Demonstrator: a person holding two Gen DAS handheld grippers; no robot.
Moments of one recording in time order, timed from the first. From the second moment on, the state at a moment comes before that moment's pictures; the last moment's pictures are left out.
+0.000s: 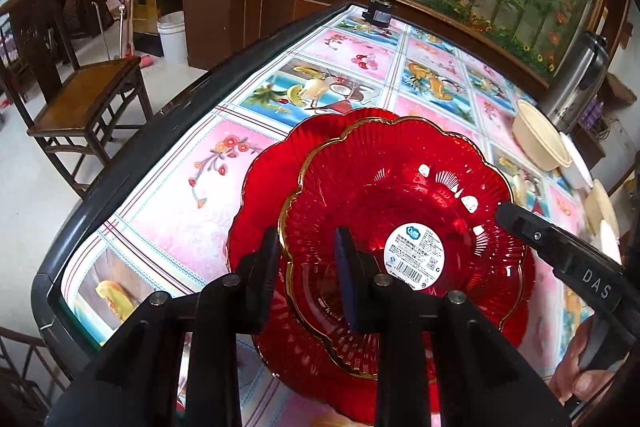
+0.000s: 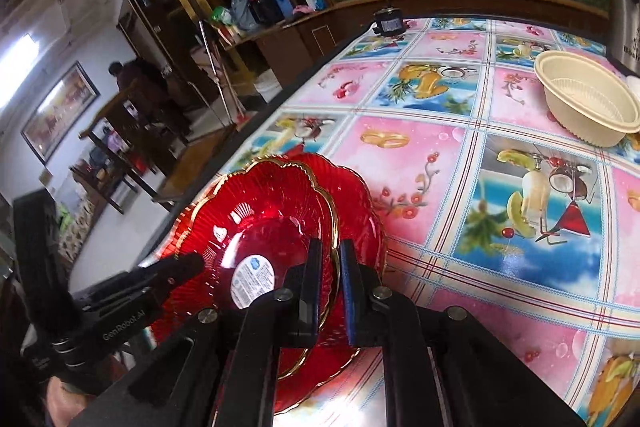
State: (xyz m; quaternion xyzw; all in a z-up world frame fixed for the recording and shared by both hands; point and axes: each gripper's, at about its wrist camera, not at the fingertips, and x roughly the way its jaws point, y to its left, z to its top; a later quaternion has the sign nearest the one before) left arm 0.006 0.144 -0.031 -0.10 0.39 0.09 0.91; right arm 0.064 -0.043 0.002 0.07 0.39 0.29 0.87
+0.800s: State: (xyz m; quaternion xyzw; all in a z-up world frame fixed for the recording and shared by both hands) left arm 0.008 0.132 -0.034 -0.03 0.39 0.11 0.92; right arm 0.045 -0.012 -0.005 -0.06 0.35 0.25 0.90
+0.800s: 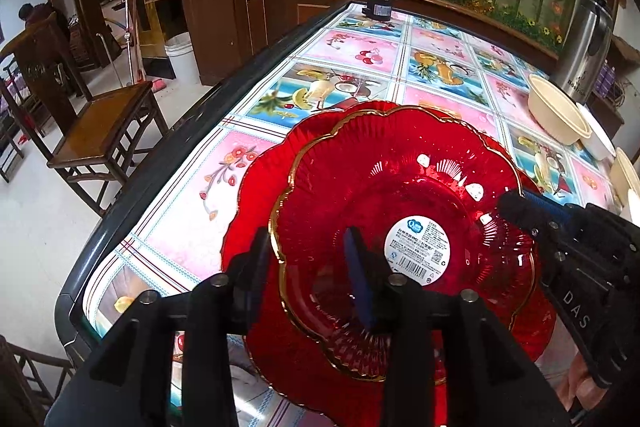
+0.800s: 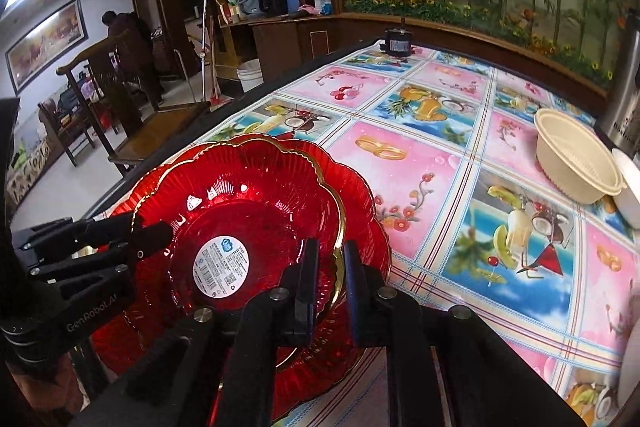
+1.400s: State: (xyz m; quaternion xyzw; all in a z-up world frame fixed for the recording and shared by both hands) left arm 0.009 0.117 -0.035 0.00 0.39 0.11 0.92; right arm 0.037 -0.017 0.000 -0.05 0.33 0.28 0.90
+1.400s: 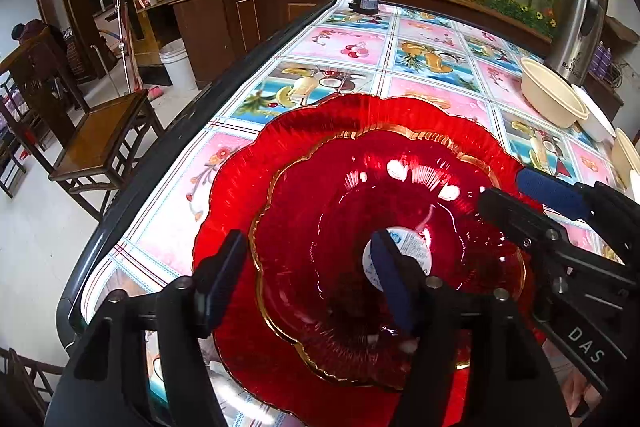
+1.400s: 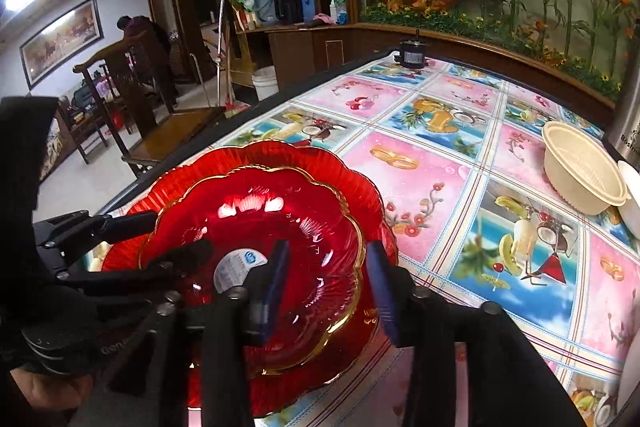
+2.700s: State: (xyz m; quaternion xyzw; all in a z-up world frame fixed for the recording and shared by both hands) left arm -0.016 0.064 -0.001 0.12 0.28 0.16 0.94; right arm 0.044 -0.082 0.014 0.08 0.33 0.26 0.90
